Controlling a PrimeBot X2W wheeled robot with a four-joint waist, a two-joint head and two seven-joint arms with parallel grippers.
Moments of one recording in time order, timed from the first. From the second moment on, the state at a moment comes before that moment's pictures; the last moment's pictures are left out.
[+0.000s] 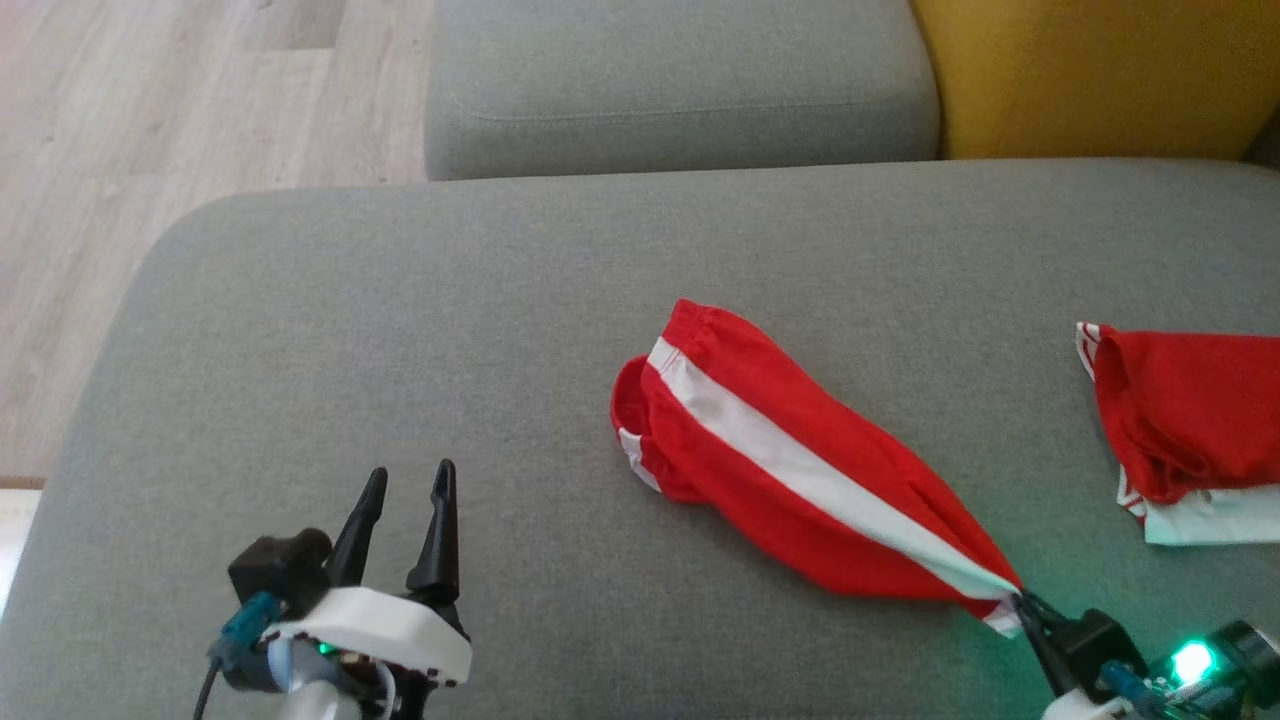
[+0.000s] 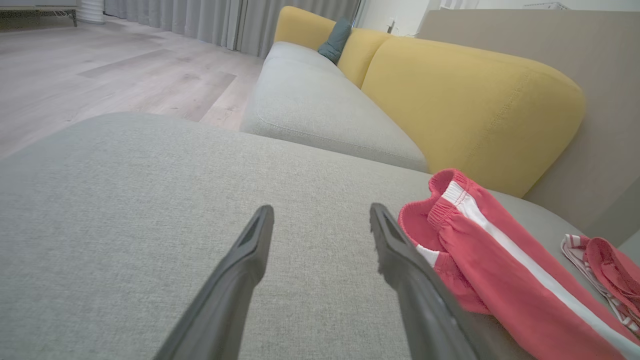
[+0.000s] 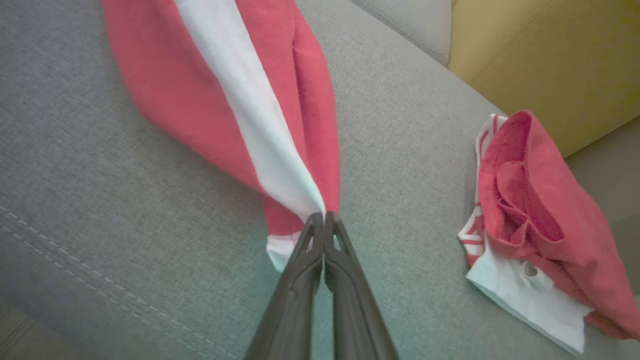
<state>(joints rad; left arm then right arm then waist) -0.03 0.05 -0.23 0.33 -0.38 -0.03 -0.25 0.13 -0.32 0.18 0.31 -0.20 0.13 -0.02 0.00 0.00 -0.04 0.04</state>
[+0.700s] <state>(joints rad) -0.23 0.06 -0.27 0.38 -0.44 -0.10 -0.15 0.08 -0.05 -0.06 0.21 -0.01 0.13 -0.20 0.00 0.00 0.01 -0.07</state>
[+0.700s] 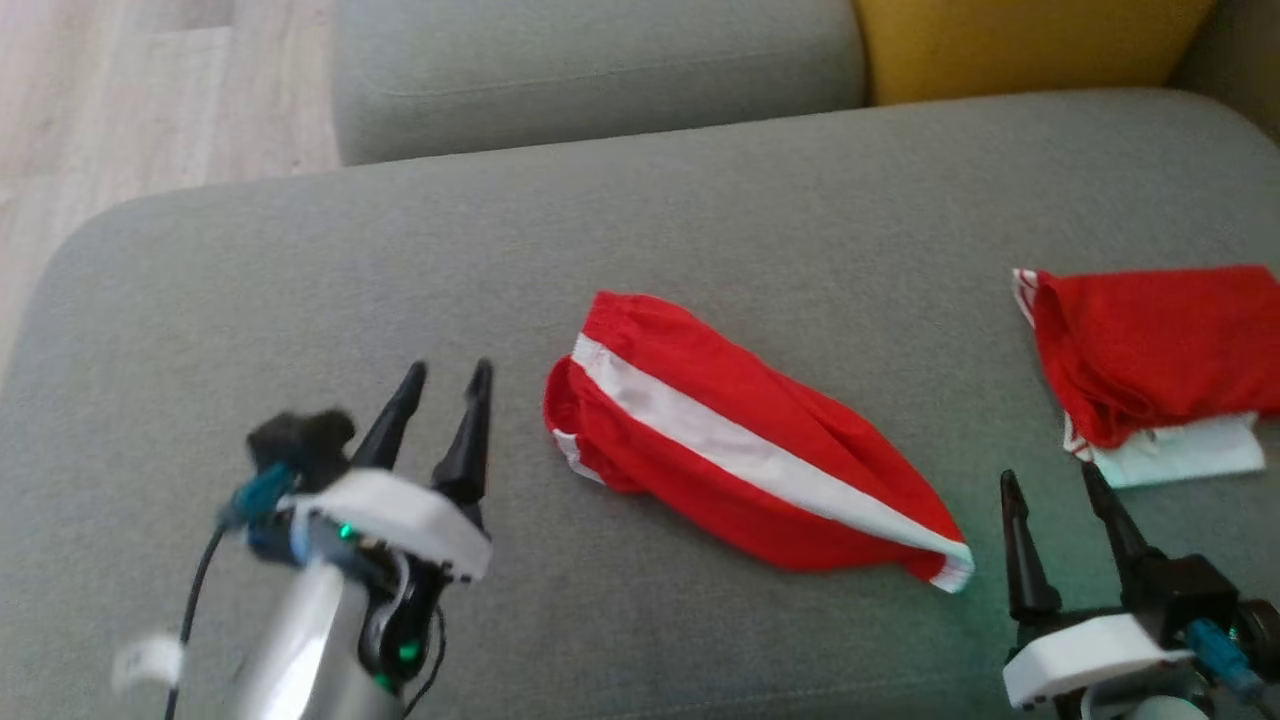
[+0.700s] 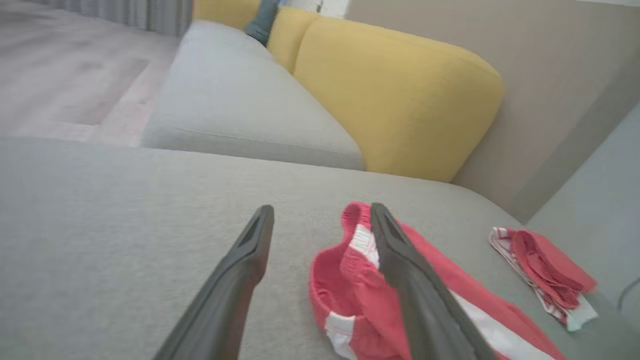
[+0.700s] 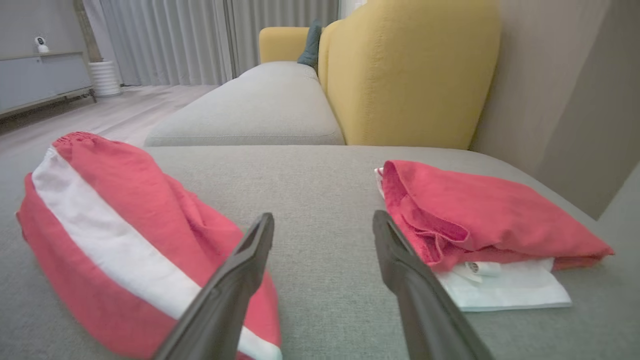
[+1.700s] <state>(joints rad) -0.58 0.22 -0.61 0.56 -0.51 -0.13 0.13 -0.02 -0.04 -0.01 0.26 0.05 0.13 -0.25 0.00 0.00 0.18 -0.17</state>
